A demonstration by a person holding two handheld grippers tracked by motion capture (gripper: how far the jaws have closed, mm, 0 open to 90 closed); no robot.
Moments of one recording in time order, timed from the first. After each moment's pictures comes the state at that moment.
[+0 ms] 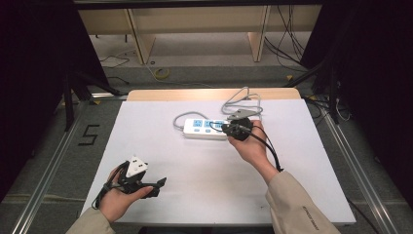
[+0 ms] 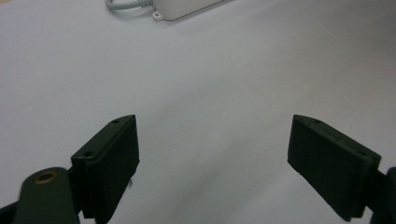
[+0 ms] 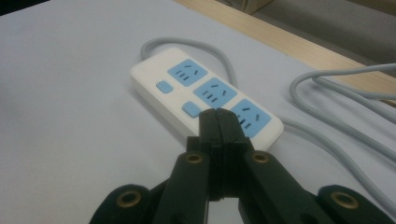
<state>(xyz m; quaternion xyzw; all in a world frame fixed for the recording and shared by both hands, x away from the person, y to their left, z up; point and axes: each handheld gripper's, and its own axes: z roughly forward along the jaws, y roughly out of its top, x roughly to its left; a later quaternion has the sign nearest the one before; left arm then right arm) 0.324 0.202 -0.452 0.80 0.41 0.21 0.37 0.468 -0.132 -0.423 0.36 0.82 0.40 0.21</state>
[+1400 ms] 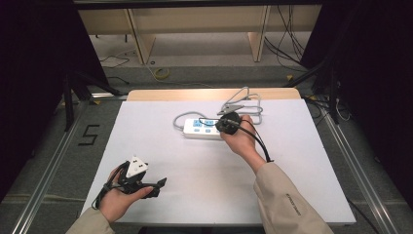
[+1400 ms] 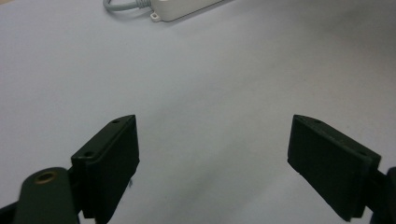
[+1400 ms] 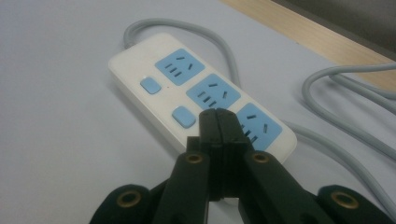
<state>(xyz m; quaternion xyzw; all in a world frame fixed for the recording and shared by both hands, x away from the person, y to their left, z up) 0.324 0.202 -0.451 0.81 0.41 0.21 0.37 0.500 -0.107 -0.435 0.37 0.84 0.36 0.20</state>
